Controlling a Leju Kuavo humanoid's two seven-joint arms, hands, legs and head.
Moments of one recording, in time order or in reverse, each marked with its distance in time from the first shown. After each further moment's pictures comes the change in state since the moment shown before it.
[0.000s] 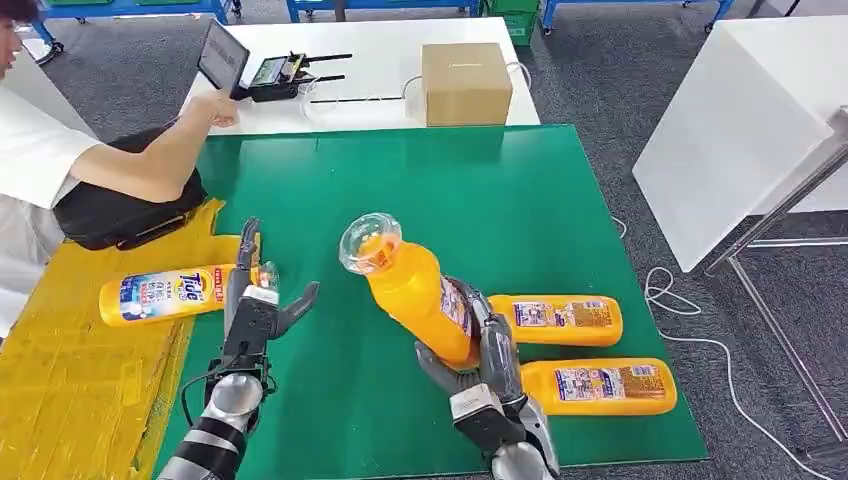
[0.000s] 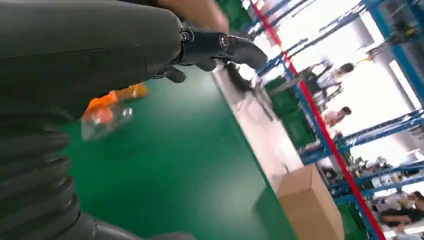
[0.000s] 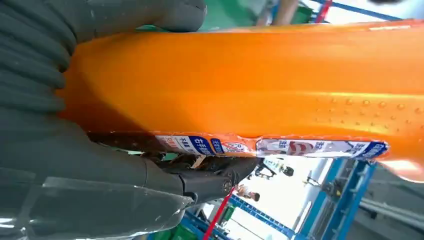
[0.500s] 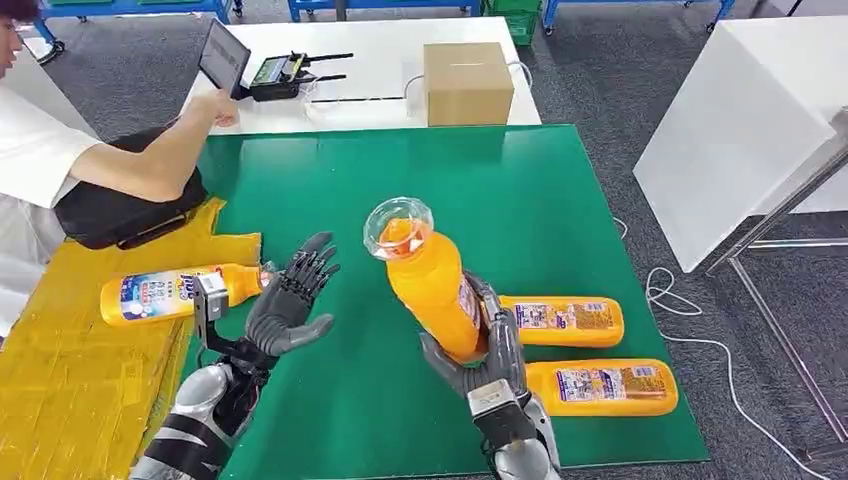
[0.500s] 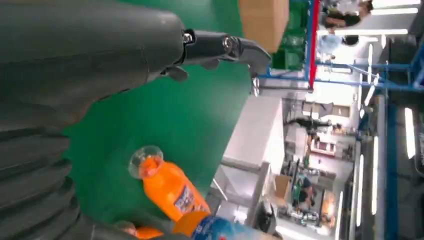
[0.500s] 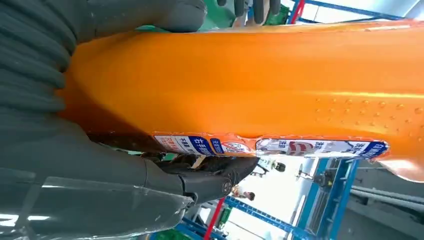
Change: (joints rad) left arm 0.012 0.095 -0.061 -0.104 0.534 -0.848 0.093; right arm -0.009 0.015 -0.022 -0.011 -0.061 0.030 -0.044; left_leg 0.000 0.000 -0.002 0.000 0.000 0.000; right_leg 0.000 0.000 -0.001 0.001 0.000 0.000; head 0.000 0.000
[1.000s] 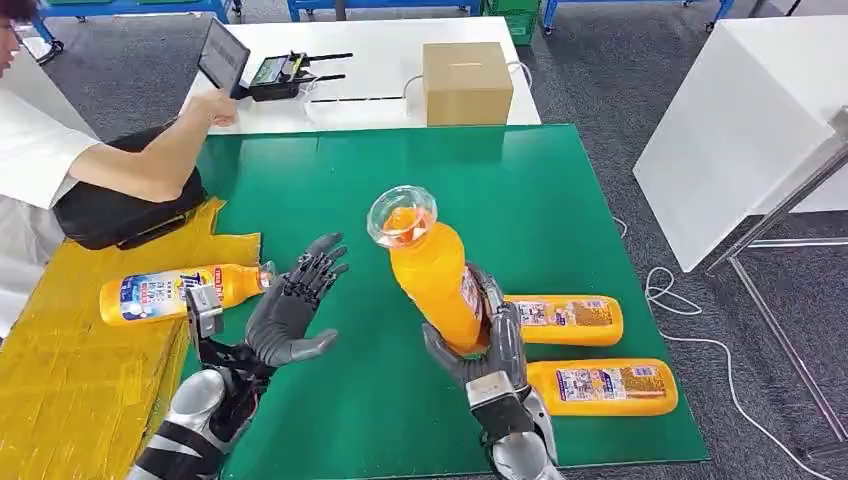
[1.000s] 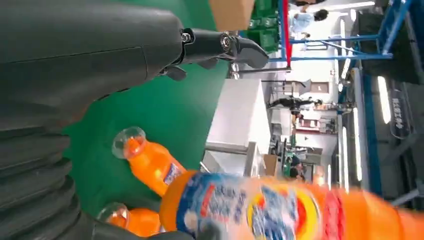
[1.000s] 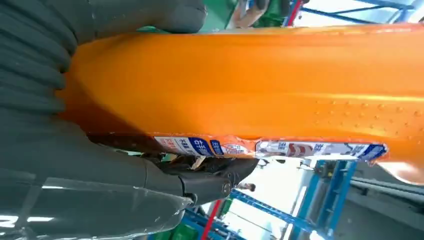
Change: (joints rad) left arm 0.039 0.027 -0.071 -0.136 -0.021 -0.007 -0.029; right arm -0.027 0.019 -0.011 0.028 0.023 -0.027 0.025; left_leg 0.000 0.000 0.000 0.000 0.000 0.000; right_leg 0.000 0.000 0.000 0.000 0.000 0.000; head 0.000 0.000
